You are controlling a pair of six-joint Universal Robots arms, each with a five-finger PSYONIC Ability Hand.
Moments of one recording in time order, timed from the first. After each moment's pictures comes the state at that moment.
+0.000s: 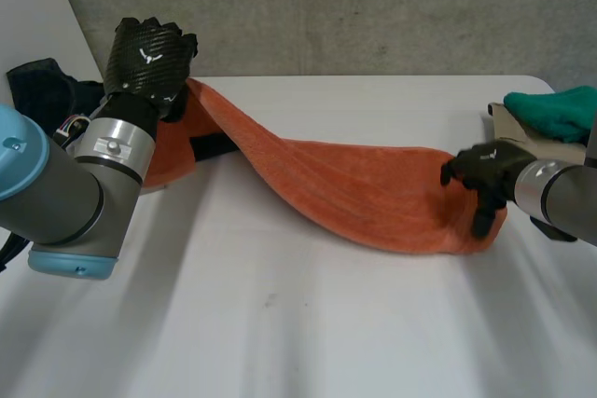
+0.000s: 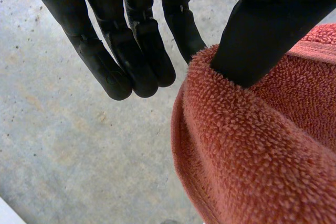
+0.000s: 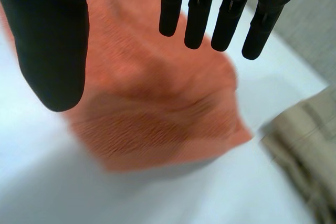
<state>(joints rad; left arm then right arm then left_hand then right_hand) 4.33 -1.87 -1.61 3.79 -1.49 3.62 1.77 -1.08 1.29 0.39 1.36 2.53 1.16 1.20 1.19 1.20 0.96 0.44 0.46 0.44 0.45 0.29</state>
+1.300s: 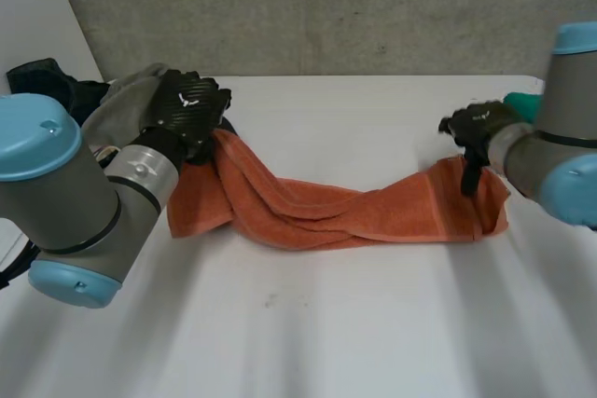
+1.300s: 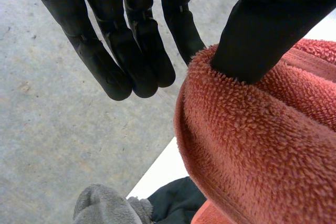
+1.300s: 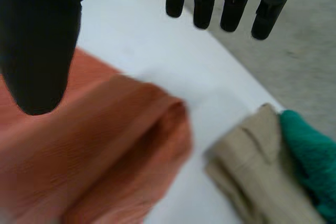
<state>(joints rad) 4.27 -1.91 -1.55 3.49 -1.49 3.65 1.84 -0.93 1.02 0.35 1.51 2.61 1.16 1.20 1.19 1.20 0.96 0.29 0.29 0.29 0.29 0.12</state>
